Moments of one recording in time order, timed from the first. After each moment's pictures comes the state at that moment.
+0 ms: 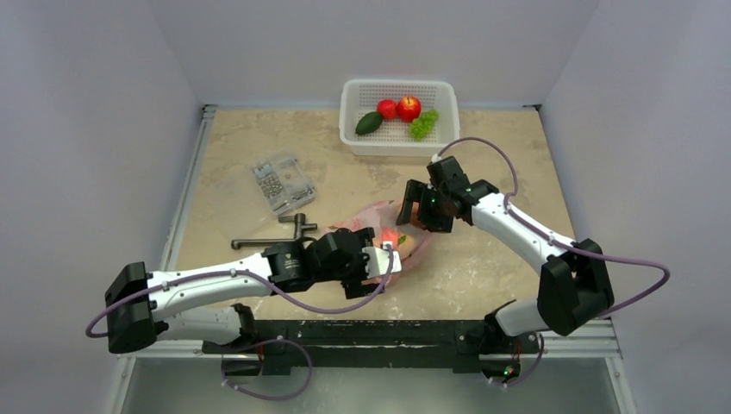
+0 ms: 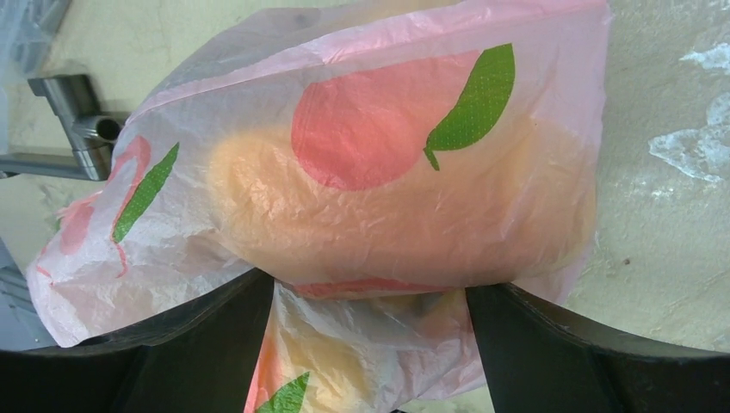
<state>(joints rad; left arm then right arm) -1.15 1.16 0.84 -0.34 -0.03 0.30 0.48 1.42 1.01 -0.61 -0.12 0.68</state>
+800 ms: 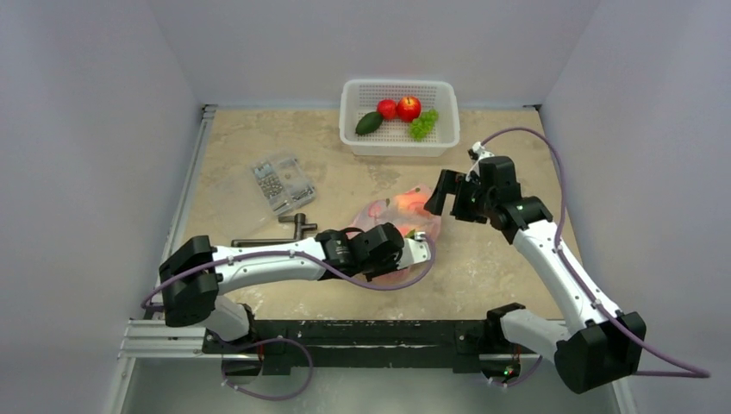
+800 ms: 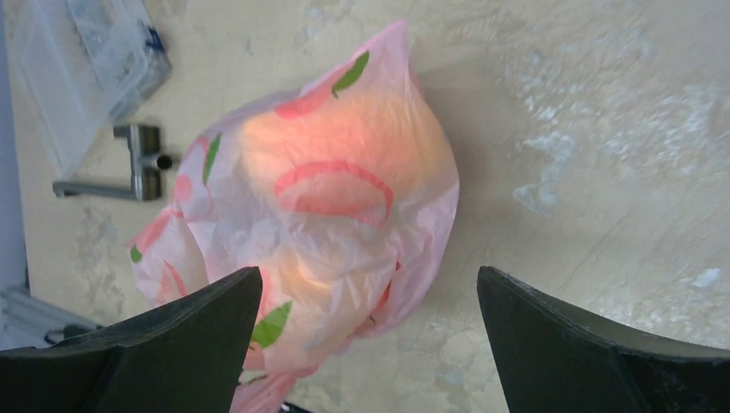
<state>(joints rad) -1.20 1.54 1.06 -0.44 -0.16 0.22 0.30 1.09 0.98 -0.62 -0.13 0.48</state>
